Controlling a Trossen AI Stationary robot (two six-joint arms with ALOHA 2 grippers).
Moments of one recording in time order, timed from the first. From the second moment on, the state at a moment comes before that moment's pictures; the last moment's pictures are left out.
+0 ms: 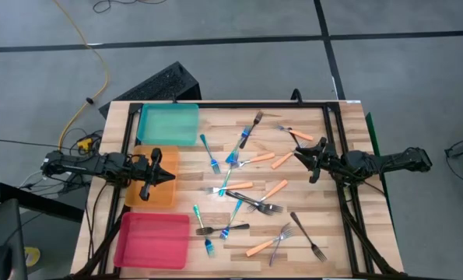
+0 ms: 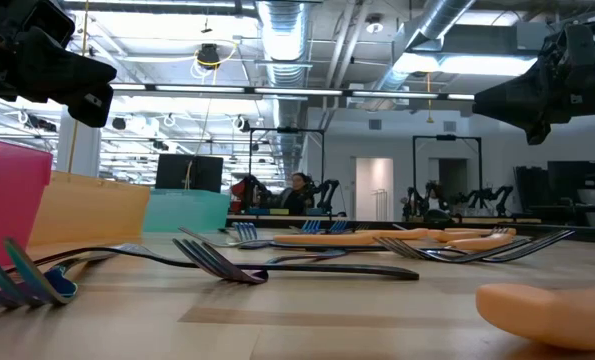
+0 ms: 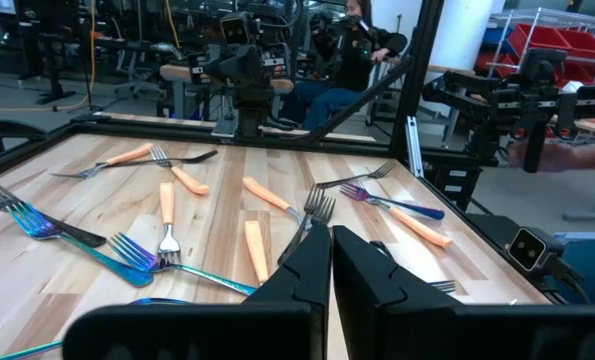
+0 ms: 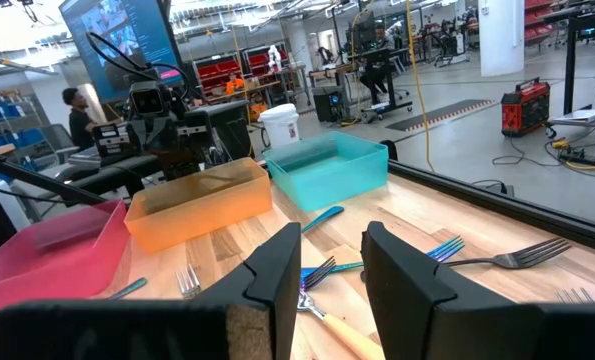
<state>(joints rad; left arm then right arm) -0.14 0.02 0.05 -0.09 -0.02 -0.14 0.16 0.06 0.01 0.07 0.55 0.21</state>
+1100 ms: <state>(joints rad) -0.14 0.02 0.05 0.05 -0.20 -0.23 0.15 0.08 0.18 0.08 0.51 0.20</state>
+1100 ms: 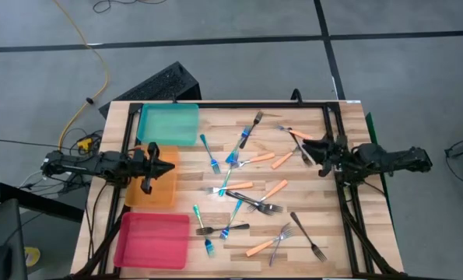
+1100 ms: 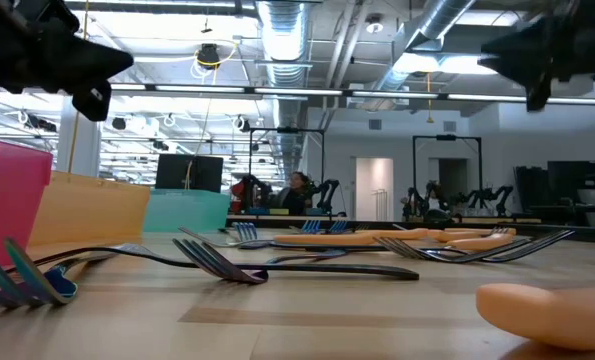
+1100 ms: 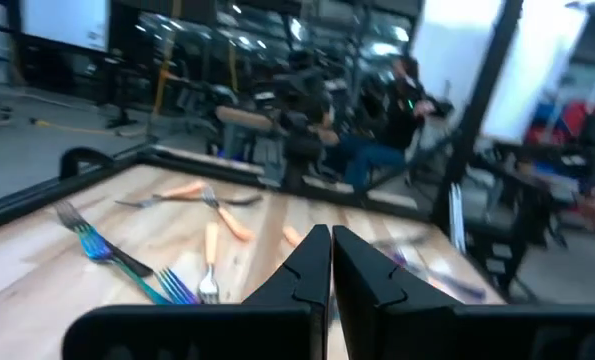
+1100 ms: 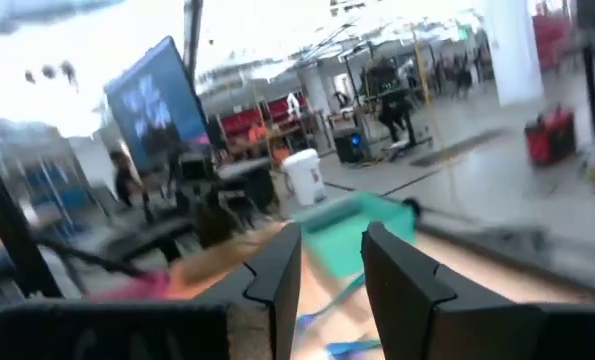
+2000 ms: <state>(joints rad) -0.14 0.02 0.05 0.04 -0.72 -0.44 -0.11 0.95 0.88 -0.61 0.25 -0.12</state>
